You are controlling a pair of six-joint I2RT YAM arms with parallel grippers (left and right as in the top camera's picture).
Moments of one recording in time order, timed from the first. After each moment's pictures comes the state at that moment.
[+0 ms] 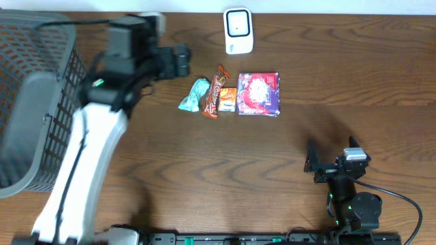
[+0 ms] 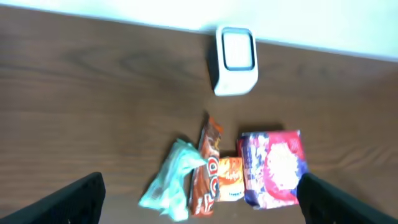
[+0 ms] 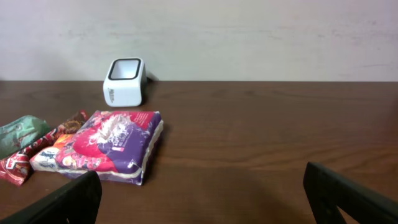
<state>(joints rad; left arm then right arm) -0.18 1.46 1.45 -0.68 0.19 -0.28 0.03 0.01 0.01 -0.07 -0.06 0.02</state>
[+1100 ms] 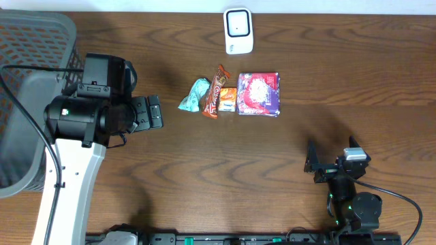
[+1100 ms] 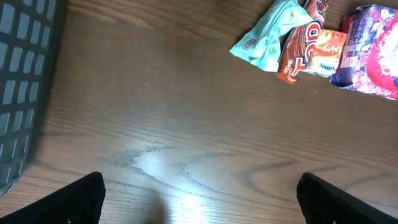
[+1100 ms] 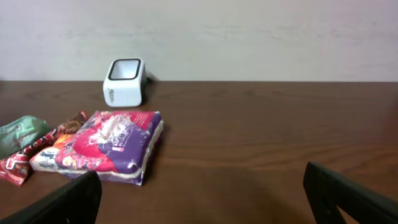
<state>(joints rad) -0.12 1.31 1.46 -1.31 0.02 -0.28 0.03 0.01 0.01 -0.07 -0.06 0.02</state>
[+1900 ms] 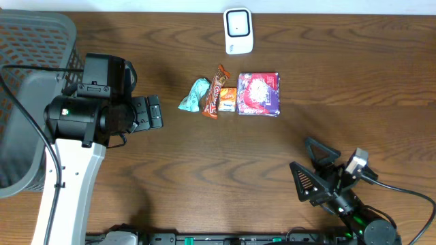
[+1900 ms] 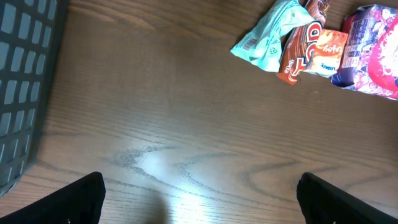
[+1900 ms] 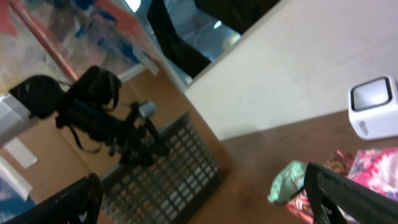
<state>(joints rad) -0.12 1.31 1.46 -1.31 0.02 -0.28 0.03 0.01 0.04 0.38 -0.69 0.93</state>
